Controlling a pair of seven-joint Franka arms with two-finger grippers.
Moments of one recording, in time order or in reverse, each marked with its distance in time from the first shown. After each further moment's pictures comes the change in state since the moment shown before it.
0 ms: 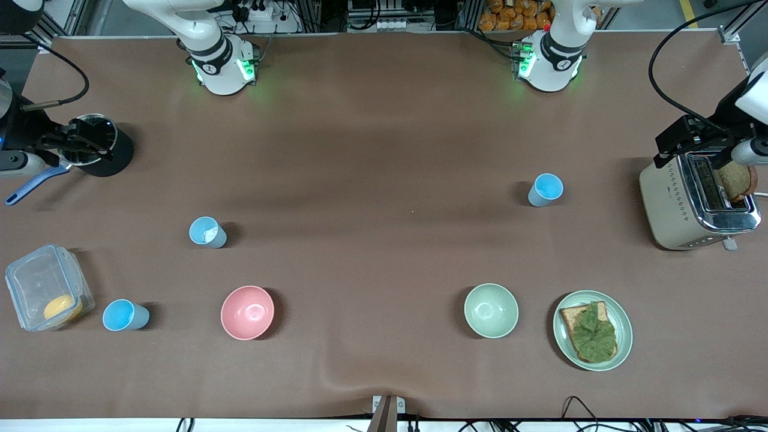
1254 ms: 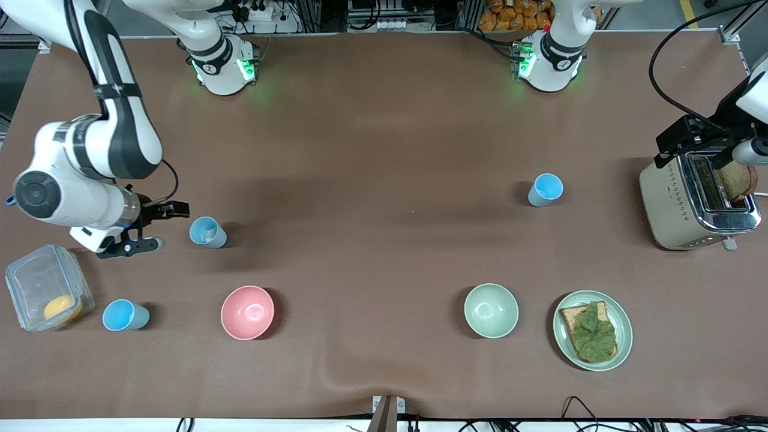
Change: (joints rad) left arm 0.000 0.001 0.000 0.003 0.000 0.000 0.000; right arm 0.003 0.290 -0.003 -0.352 0.000 0.480 -0.066
